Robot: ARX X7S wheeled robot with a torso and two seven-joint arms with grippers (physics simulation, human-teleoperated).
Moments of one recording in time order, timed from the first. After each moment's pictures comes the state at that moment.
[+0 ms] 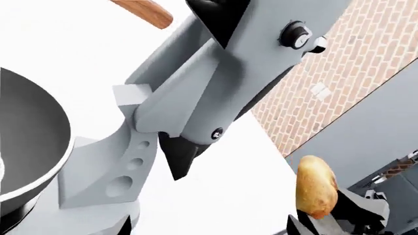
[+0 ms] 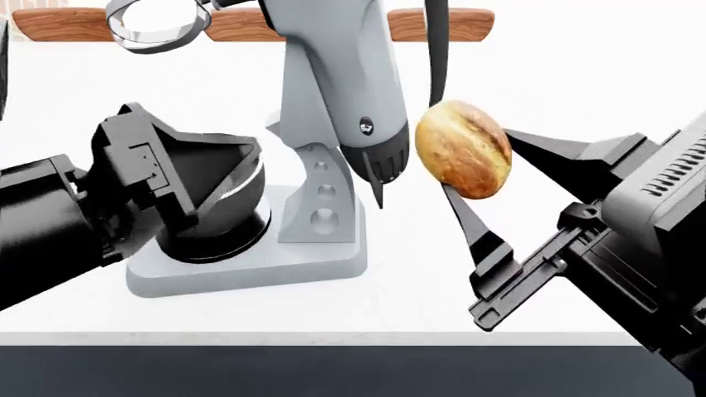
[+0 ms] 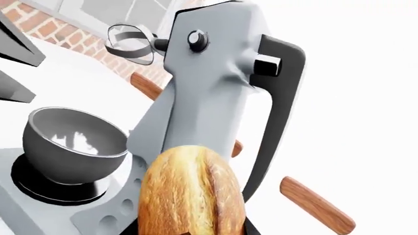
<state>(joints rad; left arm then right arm) -0.91 -0.75 0.00 0.50 -2.64 -0.75 -1.22 0.74 0.85 0.03 -0.97 1.09 1.07 0.11</state>
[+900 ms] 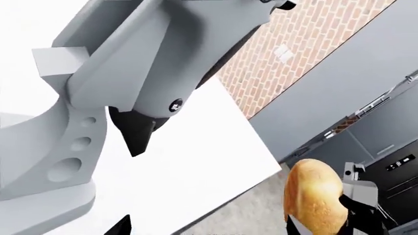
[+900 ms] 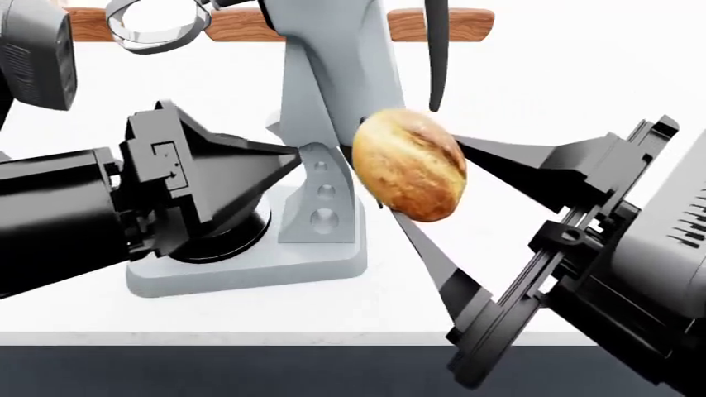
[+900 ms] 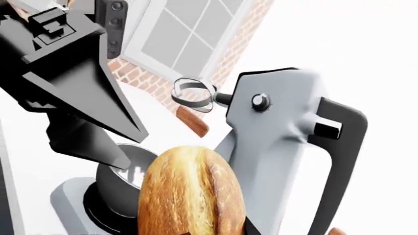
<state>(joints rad) -1.00 -0.71 0.12 0.35 -2.73 -0.85 -1.11 0.83 0.88 -0.04 -1.00 1.24 0.94 0.09</state>
